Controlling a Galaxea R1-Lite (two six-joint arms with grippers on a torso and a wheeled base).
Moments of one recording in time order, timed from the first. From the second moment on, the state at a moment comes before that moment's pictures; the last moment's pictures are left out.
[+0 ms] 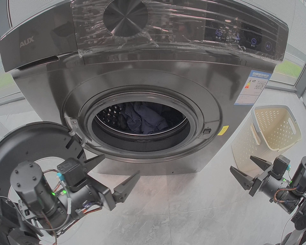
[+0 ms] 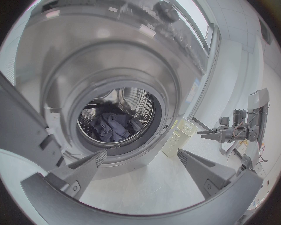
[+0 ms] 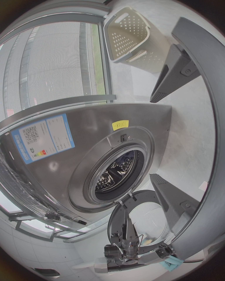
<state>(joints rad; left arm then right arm) -0.80 1.53 -0.26 -1.22 0.23 -0.09 0.50 1.51 -0.02 -1.43 -0.06 0.13</state>
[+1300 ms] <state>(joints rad) -0.40 0.41 -0.02 -0.36 0.18 -0.10 0.15 0.21 -0.02 -0.12 -0.10 0.13</state>
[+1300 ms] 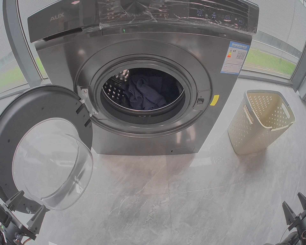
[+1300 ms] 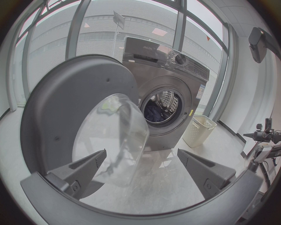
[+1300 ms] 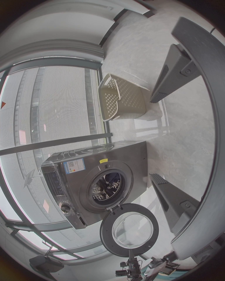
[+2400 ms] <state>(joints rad) 0.00 0.02 -0.02 0.00 0.05 -0.02 0.00 0.01 -0.02 0.00 -0.02 0.01</state>
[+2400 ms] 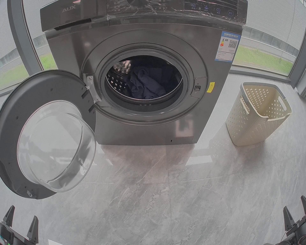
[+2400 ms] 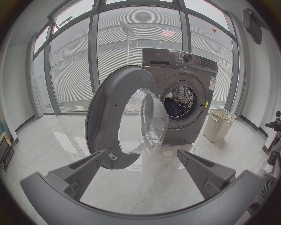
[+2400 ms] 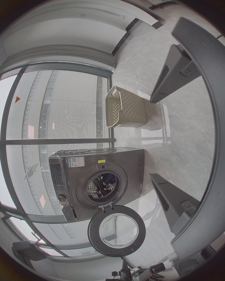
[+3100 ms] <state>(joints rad) 0.00 0.01 -0.02 0.00 0.05 -0.03 0.00 0.01 -0.02 0.00 -0.02 0.01</state>
